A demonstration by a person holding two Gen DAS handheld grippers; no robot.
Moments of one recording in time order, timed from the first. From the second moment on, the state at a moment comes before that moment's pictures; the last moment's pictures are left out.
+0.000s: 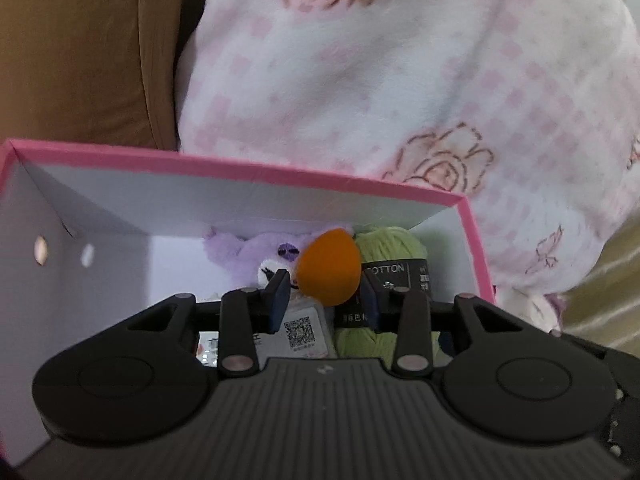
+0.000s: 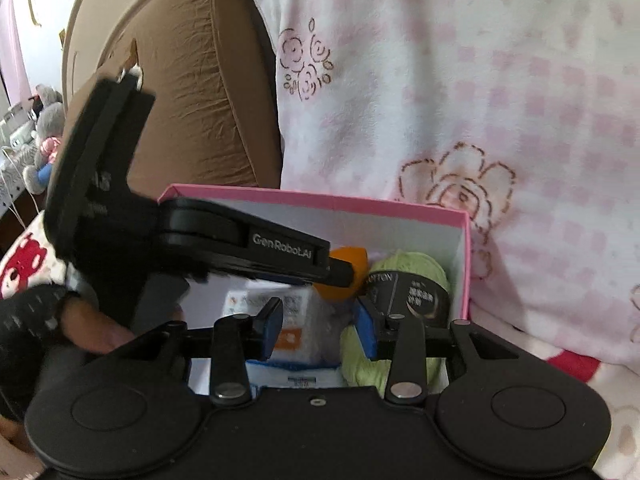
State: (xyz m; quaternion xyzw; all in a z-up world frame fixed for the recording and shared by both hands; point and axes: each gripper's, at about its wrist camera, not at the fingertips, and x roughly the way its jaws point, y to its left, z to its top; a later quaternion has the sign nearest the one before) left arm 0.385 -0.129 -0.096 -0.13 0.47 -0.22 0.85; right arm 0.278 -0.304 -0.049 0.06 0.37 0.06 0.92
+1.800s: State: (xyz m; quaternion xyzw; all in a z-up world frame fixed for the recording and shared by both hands) left arm 0.143 0.003 0.017 -0.06 0.46 -0.15 0.87; right arm 0.101 -0.201 0.016 0.03 0.37 -0.07 0.93
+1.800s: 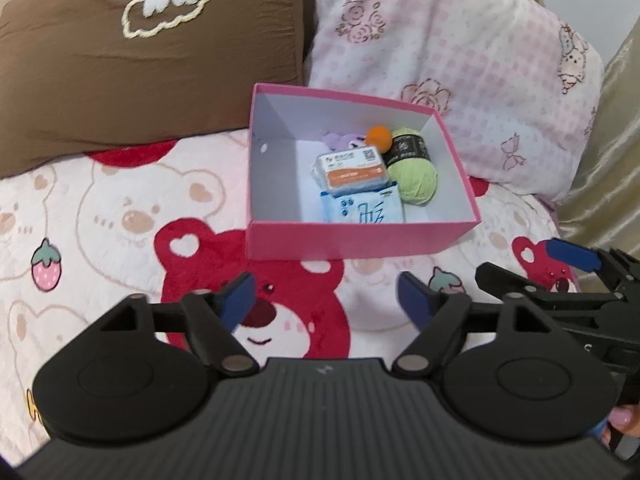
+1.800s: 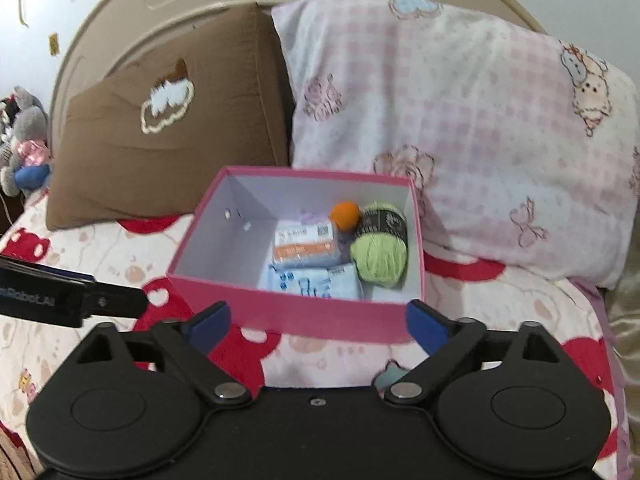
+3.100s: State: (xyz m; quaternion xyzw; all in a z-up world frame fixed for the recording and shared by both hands) left arm 0.131 0.022 -0.028 -0.01 0.53 -0.10 0.84; right arm 0.080 -0.197 0.000 0.06 0.45 -0.14 0.88
